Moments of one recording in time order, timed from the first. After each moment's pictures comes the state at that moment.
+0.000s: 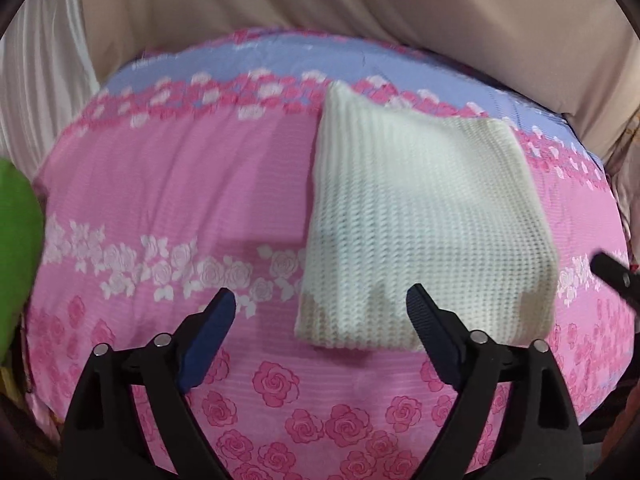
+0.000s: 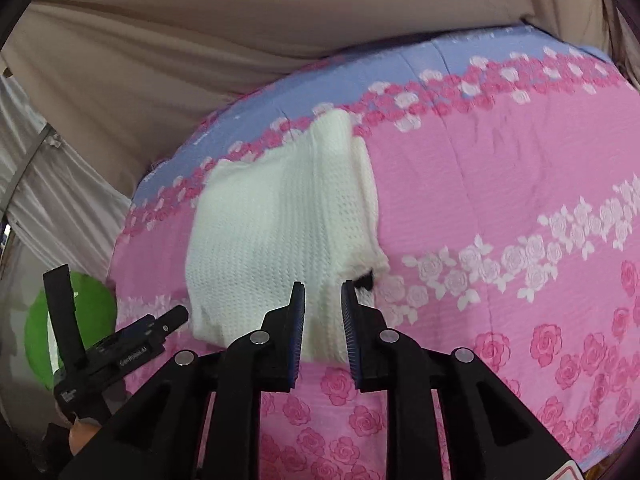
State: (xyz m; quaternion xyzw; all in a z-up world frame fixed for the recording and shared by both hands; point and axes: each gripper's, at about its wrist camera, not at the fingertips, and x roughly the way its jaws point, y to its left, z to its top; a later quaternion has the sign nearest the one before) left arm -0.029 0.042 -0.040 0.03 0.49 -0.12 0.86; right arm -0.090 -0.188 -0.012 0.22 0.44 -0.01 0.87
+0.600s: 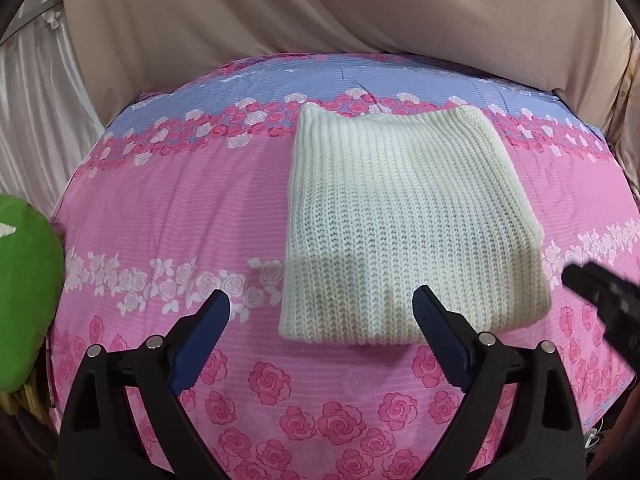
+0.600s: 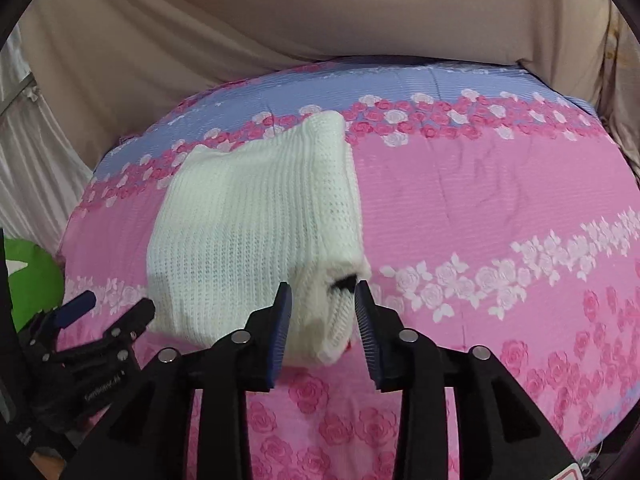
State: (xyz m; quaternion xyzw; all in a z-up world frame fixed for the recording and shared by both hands) left arm -0.052 0.014 -0.036 0.09 0.46 -0.10 0.88; right arm -0.117 -0.175 -0.028 0.16 0.46 -0.09 0.87
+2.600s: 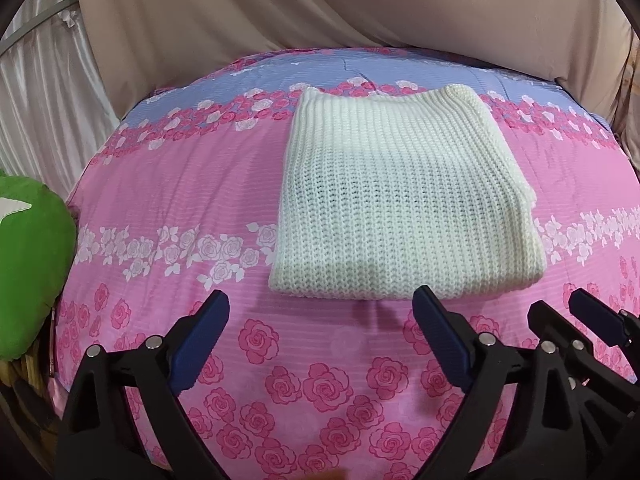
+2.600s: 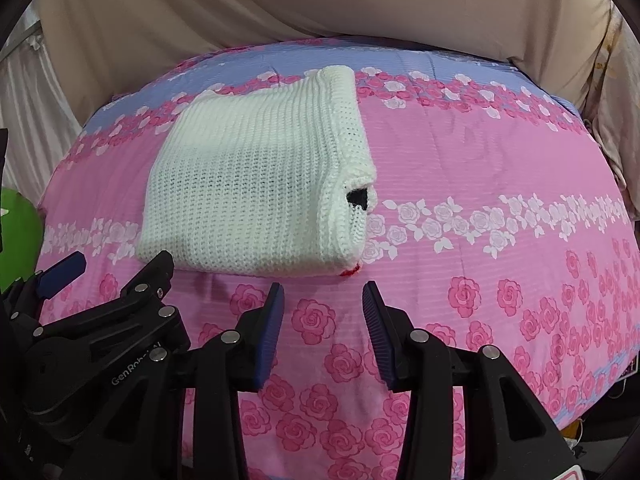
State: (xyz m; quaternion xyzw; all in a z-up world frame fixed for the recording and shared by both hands) left arm -0.094 0.003 -0.044 0.10 0.46 -0.07 0.88; right arm -0.143 -0.119 -0.041 0.10 0.49 -0.12 0.86
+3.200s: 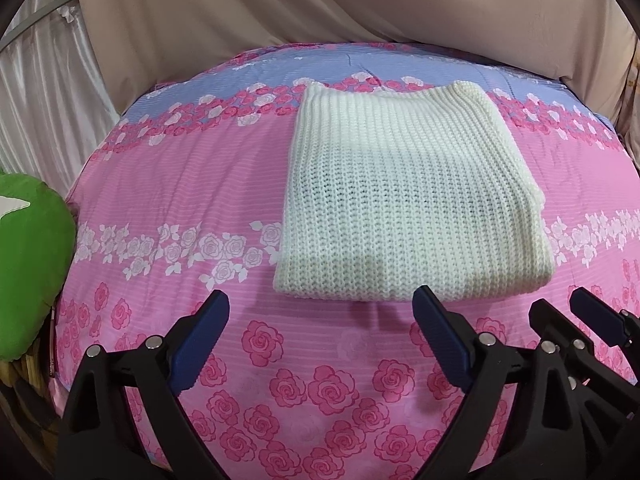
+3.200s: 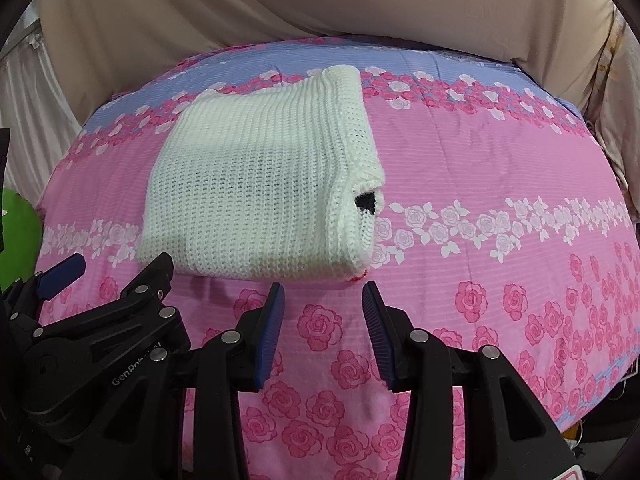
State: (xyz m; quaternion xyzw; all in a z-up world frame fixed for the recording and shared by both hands) left arm -0.088 0.005 -0.047 0.10 0.46 -0.07 0.88; right arm -0.137 -0.116 -0.043 0.10 0.49 -0.12 0.86
